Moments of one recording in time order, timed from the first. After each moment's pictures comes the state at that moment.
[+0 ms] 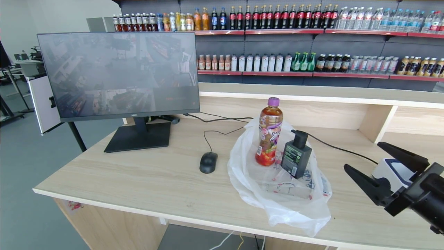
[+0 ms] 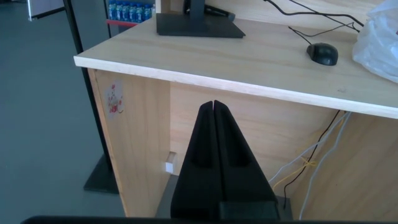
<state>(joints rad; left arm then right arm) 0.00 0.00 0.00 0.00 0.00 0.00 0.16 1.41 -0.01 -1.57 0.29 -0.14</state>
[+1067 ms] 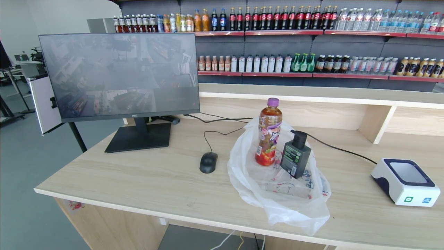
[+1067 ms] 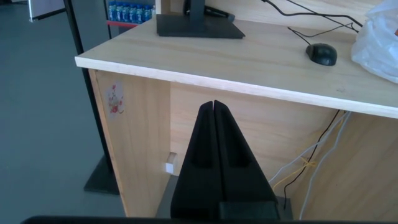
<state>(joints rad) 0.00 0.00 0.00 0.00 0.00 0.00 -0.03 0.12 -0.01 -0.02 0.23 -0.11</state>
